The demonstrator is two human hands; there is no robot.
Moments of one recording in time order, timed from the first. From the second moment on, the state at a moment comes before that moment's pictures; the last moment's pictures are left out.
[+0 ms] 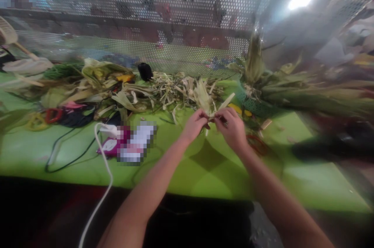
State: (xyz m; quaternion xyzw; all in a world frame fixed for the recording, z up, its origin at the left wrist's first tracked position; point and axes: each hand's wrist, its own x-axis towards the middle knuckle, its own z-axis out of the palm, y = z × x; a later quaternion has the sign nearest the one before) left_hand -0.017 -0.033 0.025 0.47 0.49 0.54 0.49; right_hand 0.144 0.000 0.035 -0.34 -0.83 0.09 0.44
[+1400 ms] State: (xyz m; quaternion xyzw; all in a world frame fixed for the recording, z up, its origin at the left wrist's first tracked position) left_hand -0.013 -0.022 0.012 0.29 0.37 0.63 0.62; right_hand 0.141 -0.008 0.034 -0.32 -0.85 0.00 0.42
